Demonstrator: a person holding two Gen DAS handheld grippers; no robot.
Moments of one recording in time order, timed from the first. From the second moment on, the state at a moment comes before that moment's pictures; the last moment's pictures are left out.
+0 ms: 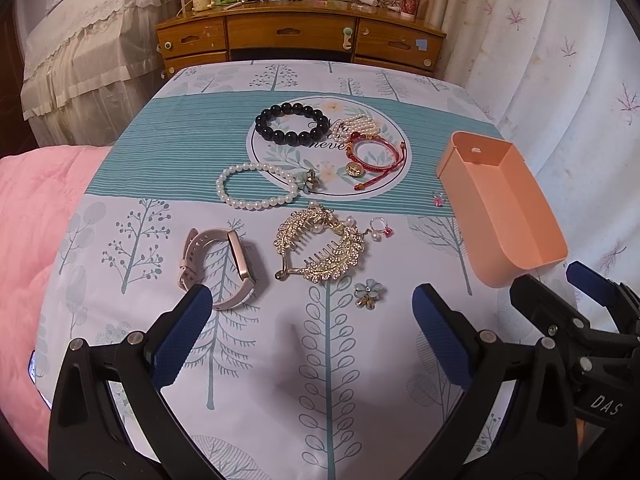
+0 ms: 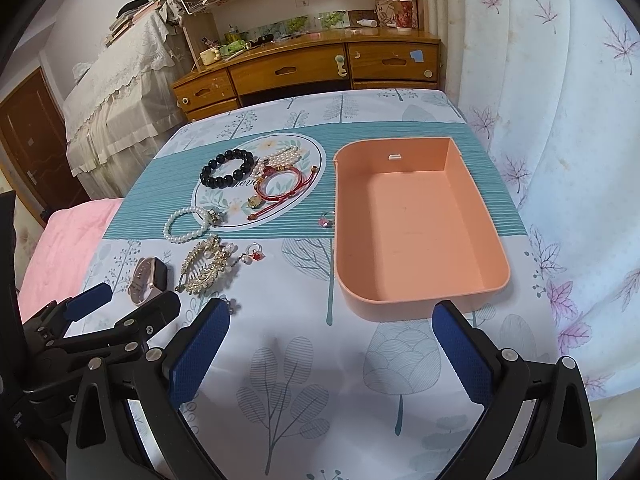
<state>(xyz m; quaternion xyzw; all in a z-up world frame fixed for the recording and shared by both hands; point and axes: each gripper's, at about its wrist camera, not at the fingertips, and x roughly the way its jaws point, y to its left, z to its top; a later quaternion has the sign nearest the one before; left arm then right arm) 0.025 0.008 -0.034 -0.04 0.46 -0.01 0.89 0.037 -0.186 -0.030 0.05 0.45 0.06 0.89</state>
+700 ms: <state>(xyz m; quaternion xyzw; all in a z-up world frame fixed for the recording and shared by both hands) 0.034 0.077 -0.014 -0.05 0.43 0.04 0.90 0.040 -0.153 0.004 -0.02 0.41 0.12 0.90</state>
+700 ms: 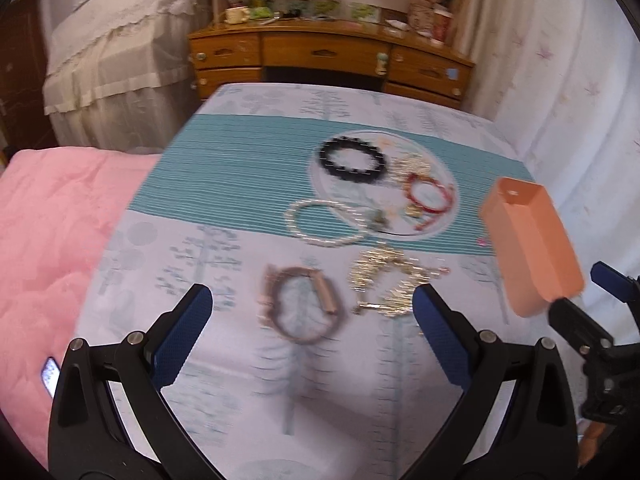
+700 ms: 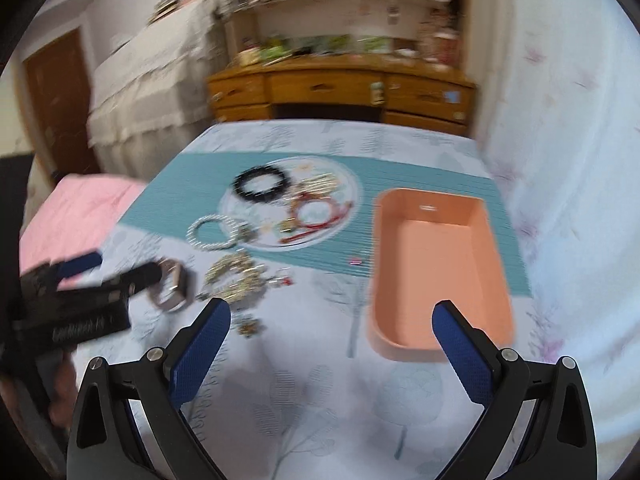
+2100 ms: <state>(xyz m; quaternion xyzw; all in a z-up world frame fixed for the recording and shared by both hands) 0.038 0.098 -0.060 -0.05 0.50 -0.06 0.86 0.076 -0.066 -0.096 -0.09 0.47 0.26 0.84</state>
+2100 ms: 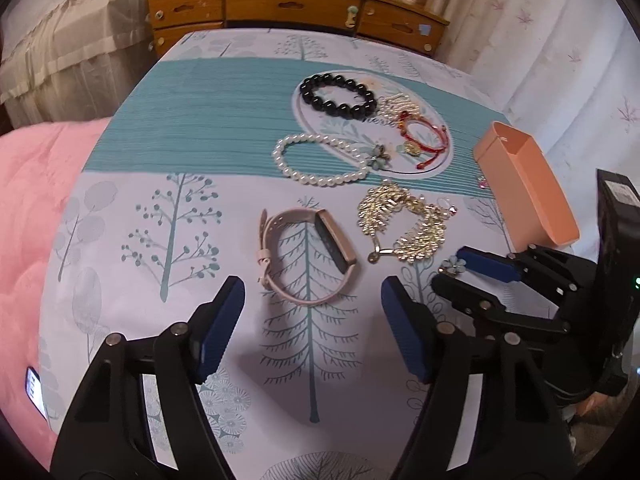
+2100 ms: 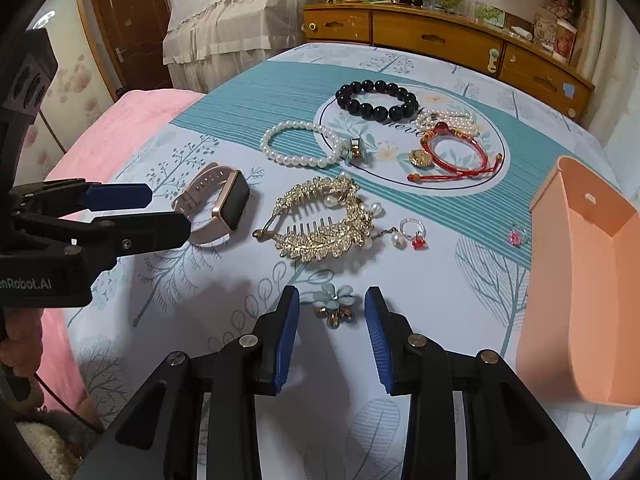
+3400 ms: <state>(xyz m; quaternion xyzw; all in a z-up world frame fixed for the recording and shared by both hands) 0.074 0.122 -0.083 -0.09 0.54 -0.01 0.84 0.072 -0.081 -0.093 -0.04 0.45 0.28 0.85</state>
